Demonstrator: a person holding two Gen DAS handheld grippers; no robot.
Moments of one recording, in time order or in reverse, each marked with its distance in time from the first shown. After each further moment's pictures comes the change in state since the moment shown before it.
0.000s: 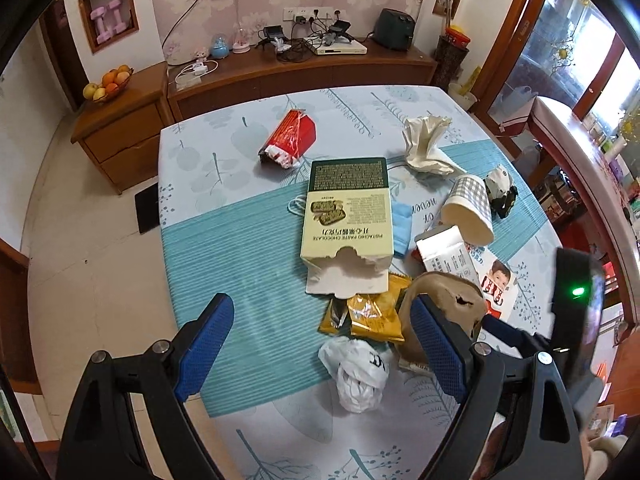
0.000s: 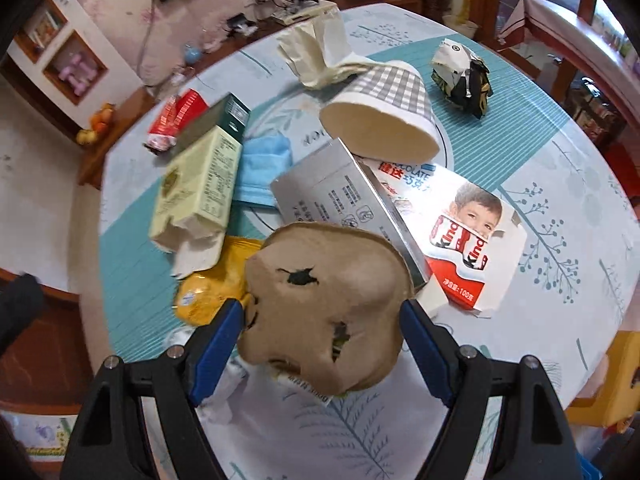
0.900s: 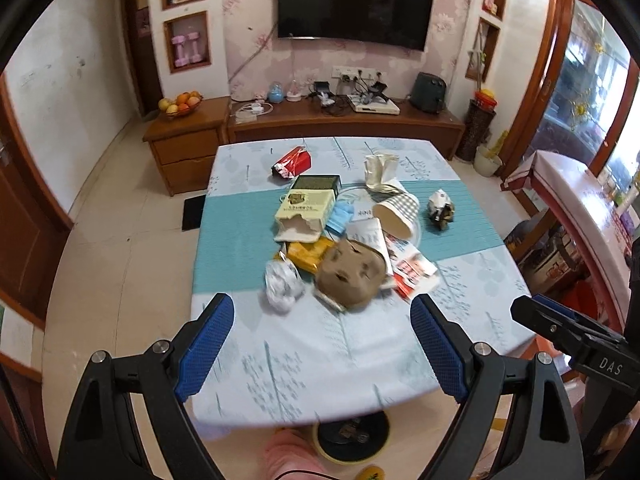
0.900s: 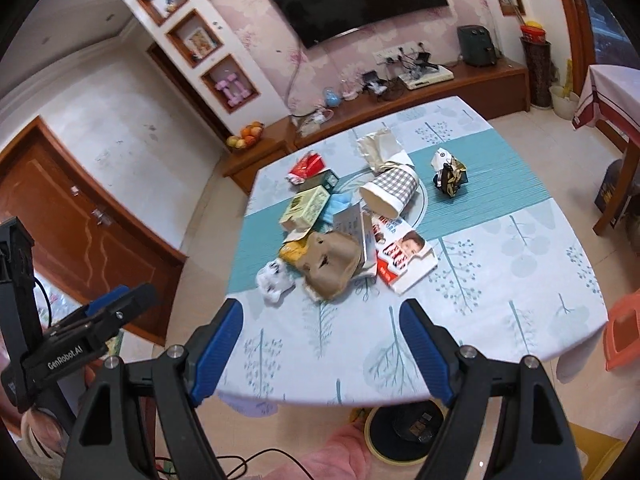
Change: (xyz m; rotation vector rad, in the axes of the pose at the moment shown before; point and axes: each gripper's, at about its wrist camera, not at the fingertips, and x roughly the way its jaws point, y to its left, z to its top) left arm -0.167 -0.139 -0.121 -0.147 -0.210 0.153; right arm -0.195 -0.154 -0.031 -0.277 -0.179 0.474
